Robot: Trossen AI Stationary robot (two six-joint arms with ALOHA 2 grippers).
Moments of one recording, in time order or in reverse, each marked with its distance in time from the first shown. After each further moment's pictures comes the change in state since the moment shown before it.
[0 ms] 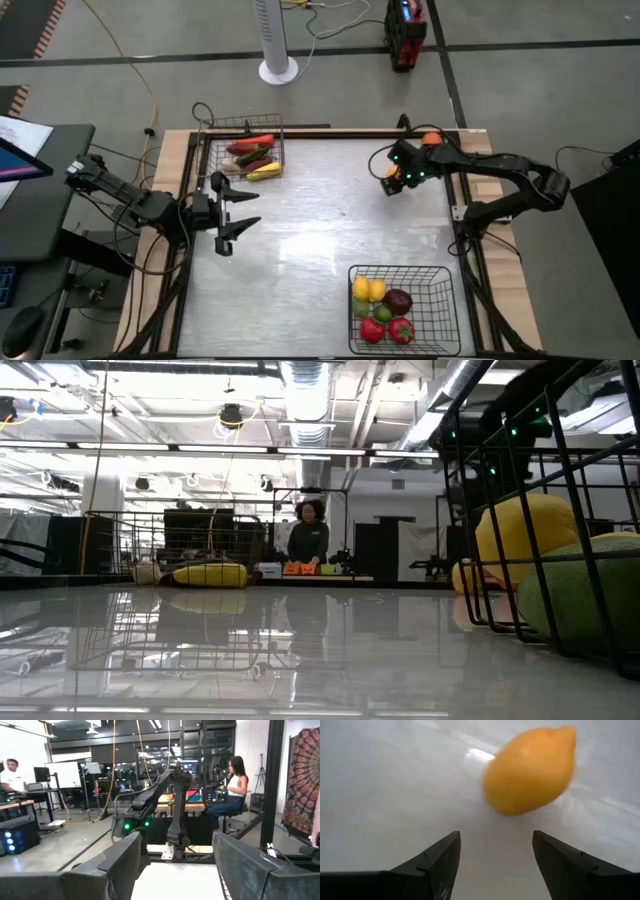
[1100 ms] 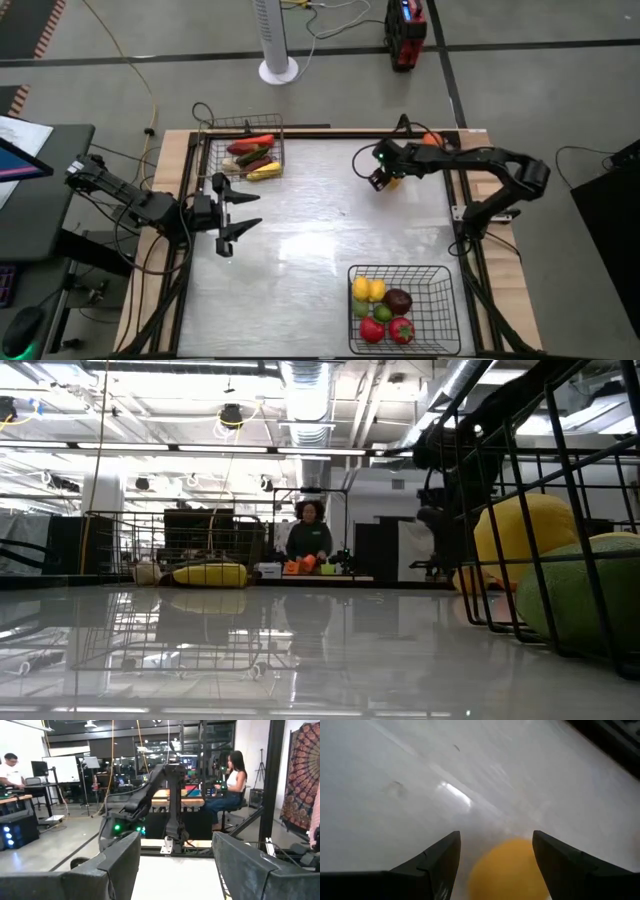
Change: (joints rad) left arm 0.000 0.000 0.000 -0.037 0.001 -0.027; right arm 0.030 0.174 0.056 0.233 0.247 -0.246
